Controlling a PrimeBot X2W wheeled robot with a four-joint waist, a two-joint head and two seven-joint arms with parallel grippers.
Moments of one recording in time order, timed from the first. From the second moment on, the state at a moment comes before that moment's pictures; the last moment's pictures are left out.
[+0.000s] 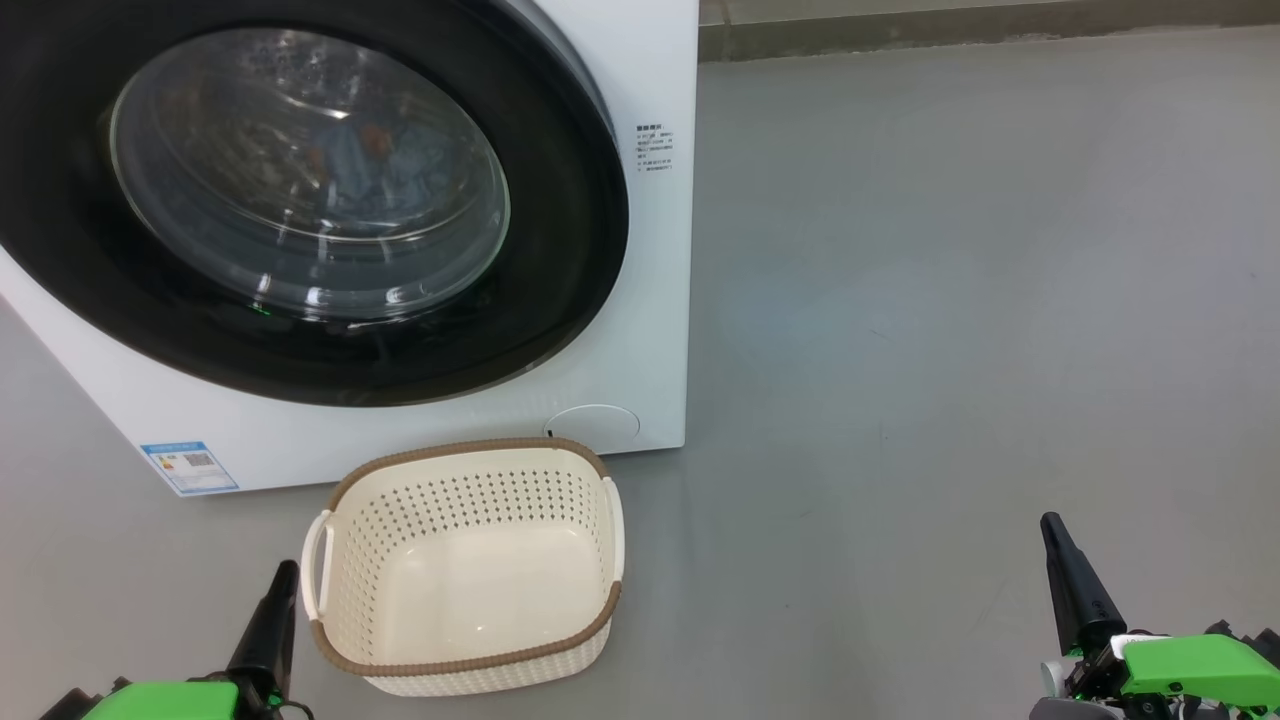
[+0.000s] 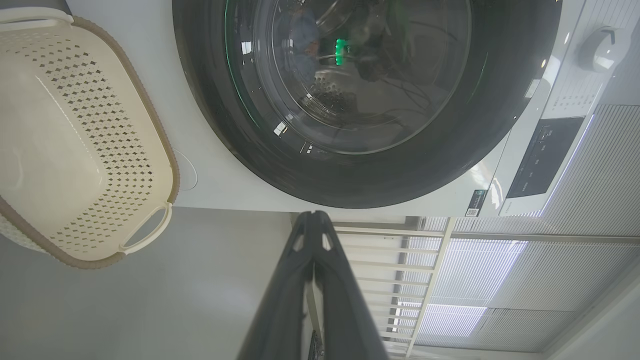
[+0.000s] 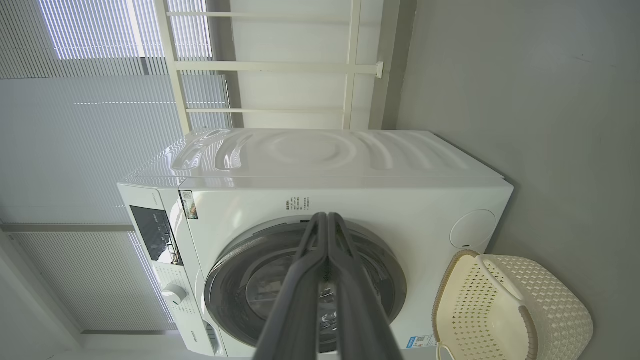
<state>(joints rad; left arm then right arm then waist) -0.07 0.05 0.07 0.27 -1.63 -0.13 0.10 -0.07 -0.04 -0.14 0.27 1.60 0.13 0.11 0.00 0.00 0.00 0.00</state>
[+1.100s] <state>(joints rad) -0.07 0.04 0.07 0.27 -1.62 -0.13 0.10 -0.07 -0.04 -0.14 0.27 1.60 0.13 0.11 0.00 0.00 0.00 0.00</state>
